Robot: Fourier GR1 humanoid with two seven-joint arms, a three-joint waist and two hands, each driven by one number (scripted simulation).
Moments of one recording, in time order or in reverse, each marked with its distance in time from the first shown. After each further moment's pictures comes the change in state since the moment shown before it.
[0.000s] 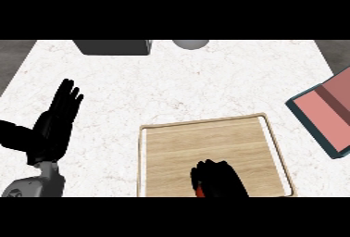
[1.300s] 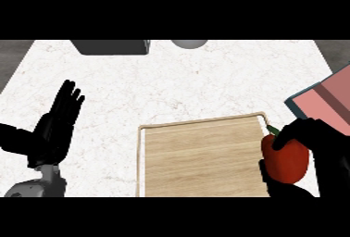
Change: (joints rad) left arm 0.017 -0.020 -0.009 -0.035 -0.021 0.001 0.013; right arm -0.039 -0.007 -0.520 -0.575 0.017 0.210 0.137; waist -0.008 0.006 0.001
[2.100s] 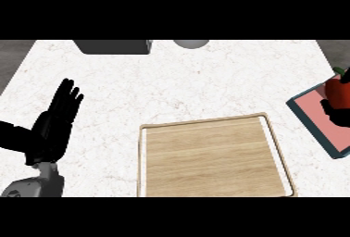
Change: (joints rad) left arm -0.016 0.007 0.022 0.017 0.010 -0.025 0.003; right arm -0.177 -0.183 -0.528 0.530 -0.226 -0.060 -0.395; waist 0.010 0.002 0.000
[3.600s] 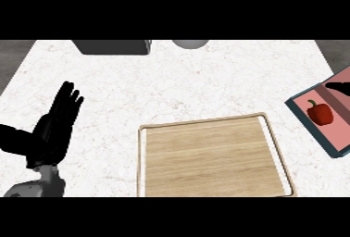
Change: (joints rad) left arm 0.022 -0.013 -0.001 -0.008 -0.017 0.000 -0.007; right arm -0.286 -0.057 -0.290 0.845 -0.269 -0.154 -0.580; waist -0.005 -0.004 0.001
